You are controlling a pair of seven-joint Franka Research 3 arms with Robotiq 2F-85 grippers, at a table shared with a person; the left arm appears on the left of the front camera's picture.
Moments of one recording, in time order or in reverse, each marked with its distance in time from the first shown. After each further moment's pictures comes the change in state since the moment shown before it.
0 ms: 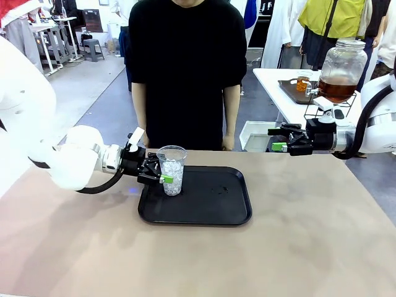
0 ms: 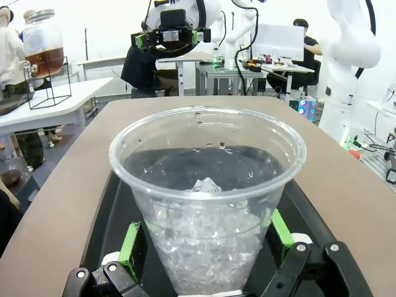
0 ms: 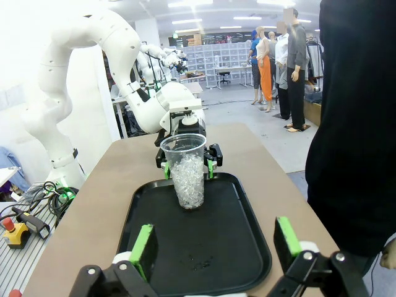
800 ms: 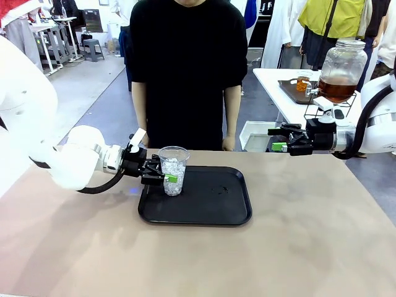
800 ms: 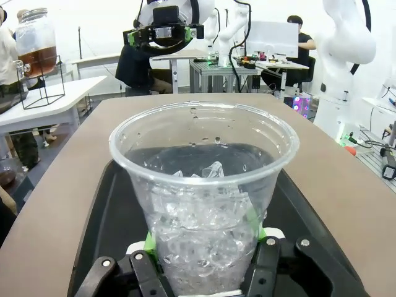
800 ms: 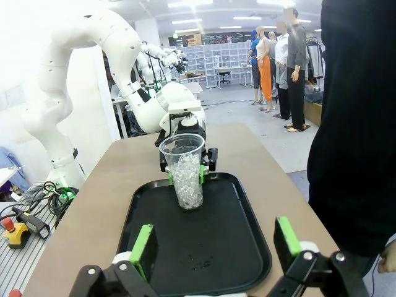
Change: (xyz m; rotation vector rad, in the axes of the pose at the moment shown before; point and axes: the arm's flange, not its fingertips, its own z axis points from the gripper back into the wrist) left arm -0.001 -0.001 -0.003 -0.022 0.012 -0.003; right arm 0.000 0.000 0.000 0.000 0.000 0.000
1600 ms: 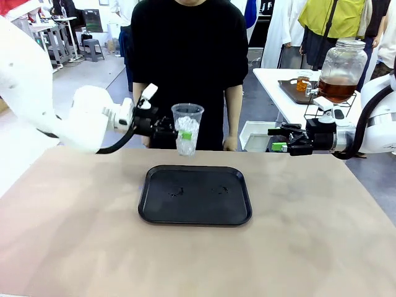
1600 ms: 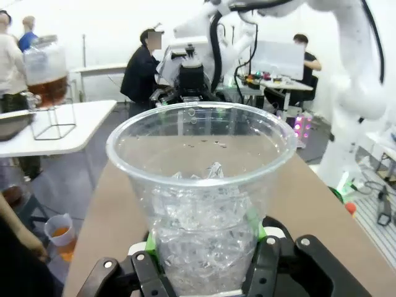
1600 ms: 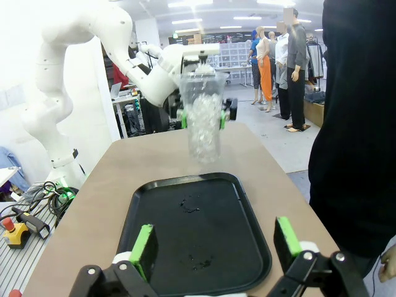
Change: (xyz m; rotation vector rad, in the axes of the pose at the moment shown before) left arm 0.138 0.047 -0.015 0.006 -0.029 0.058; right arm 0.000 0.000 0.000 0.000 0.000 0.000
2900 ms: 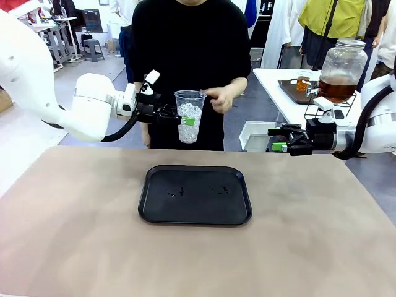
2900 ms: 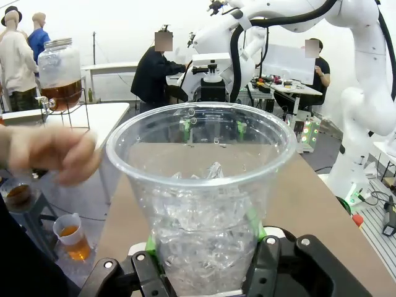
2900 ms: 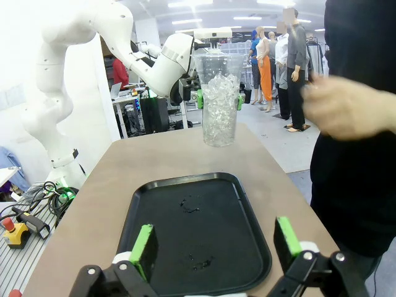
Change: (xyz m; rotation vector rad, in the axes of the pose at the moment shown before) left arm 0.027 0.018 0.001 0.035 0.006 0.011; right arm 0.000 0.000 0.000 0.000 0.000 0.000
